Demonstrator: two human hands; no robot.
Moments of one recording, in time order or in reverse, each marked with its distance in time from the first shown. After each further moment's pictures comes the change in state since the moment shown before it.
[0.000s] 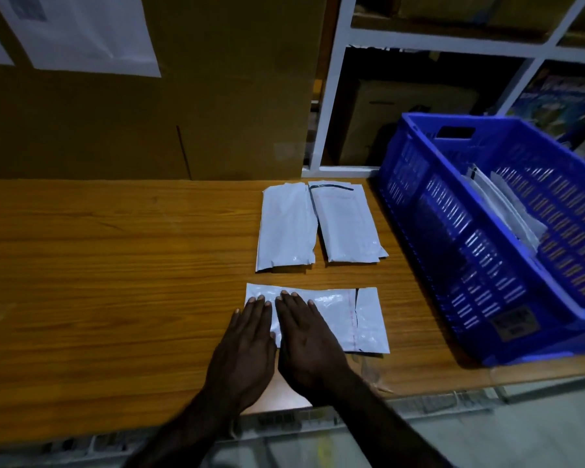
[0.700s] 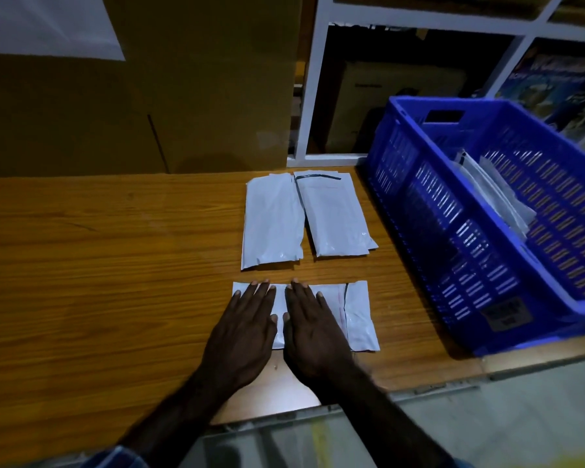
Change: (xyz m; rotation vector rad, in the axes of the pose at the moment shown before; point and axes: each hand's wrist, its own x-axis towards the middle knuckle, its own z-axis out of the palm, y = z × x) left_hand 0.035 0.002 -0.003 -0.022 -0.058 0.073; right_hand -0.004 0.022 0.006 -0.073 0.058 0.168
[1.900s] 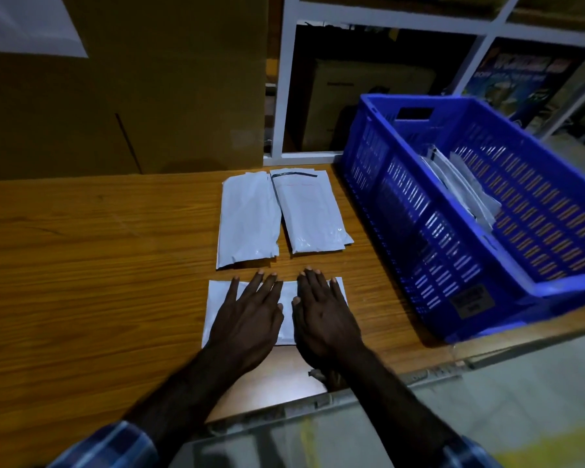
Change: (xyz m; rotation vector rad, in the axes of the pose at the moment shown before) left_hand 0.030 0.039 -0.006 0.195 -0.091 0.068; right_hand 0.000 0.047 -0.028 -0.120 0.034 0.082
